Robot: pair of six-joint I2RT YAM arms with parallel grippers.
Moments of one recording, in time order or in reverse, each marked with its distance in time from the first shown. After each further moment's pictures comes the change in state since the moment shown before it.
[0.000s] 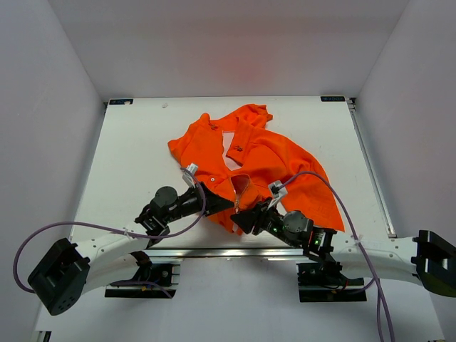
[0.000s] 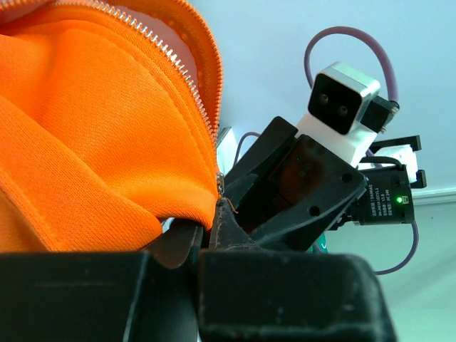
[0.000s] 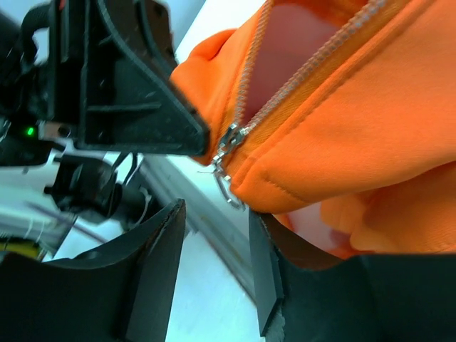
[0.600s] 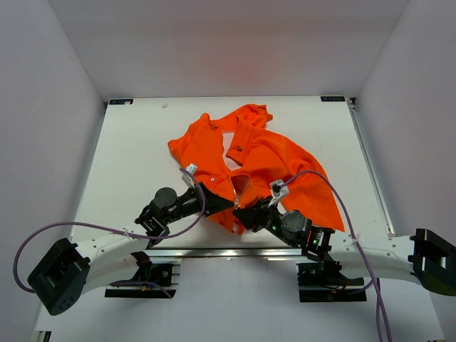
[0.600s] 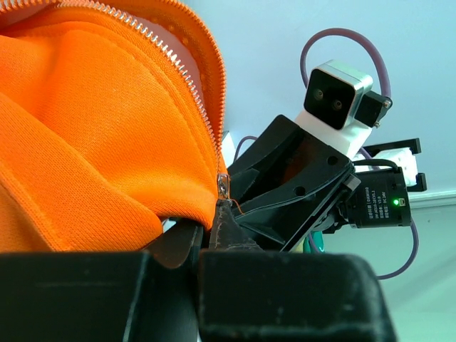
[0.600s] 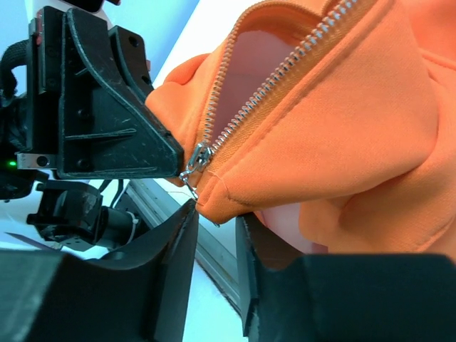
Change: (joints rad) left arm -0.005 -0.002 -0.014 0.030 -0.019 -0.011; right arm 0.005 0.038 0.004 0.034 0.098 0.005
